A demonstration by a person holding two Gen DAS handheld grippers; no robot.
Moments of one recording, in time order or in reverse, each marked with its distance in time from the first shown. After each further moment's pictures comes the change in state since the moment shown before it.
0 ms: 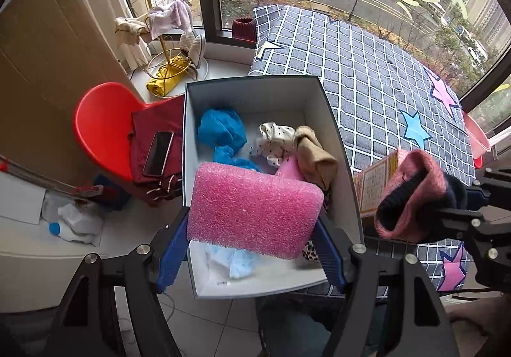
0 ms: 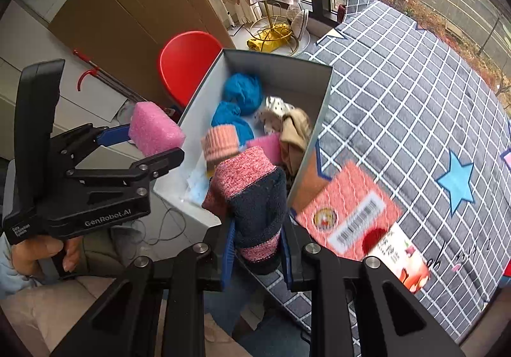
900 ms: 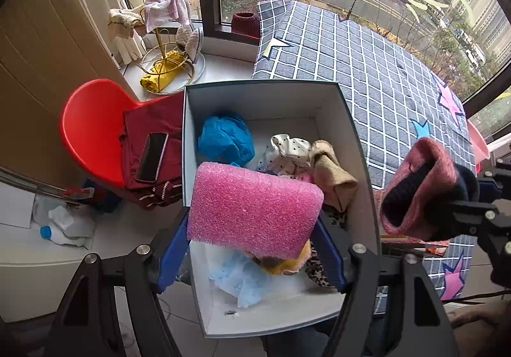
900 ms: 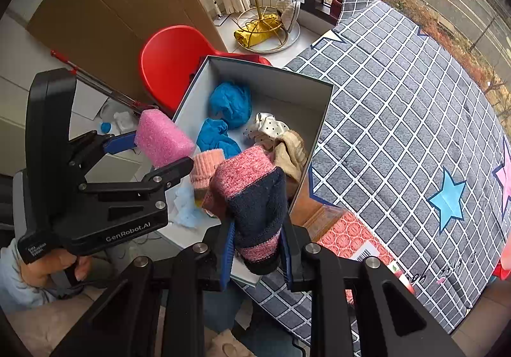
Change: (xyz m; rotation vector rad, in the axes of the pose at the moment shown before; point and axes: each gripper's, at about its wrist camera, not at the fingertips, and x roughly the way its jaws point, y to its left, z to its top) left arm 0.035 0.023 0.026 -0.008 0.021 -0.025; right arm 0.028 0.001 0.055 0.014 0.080 -0.061
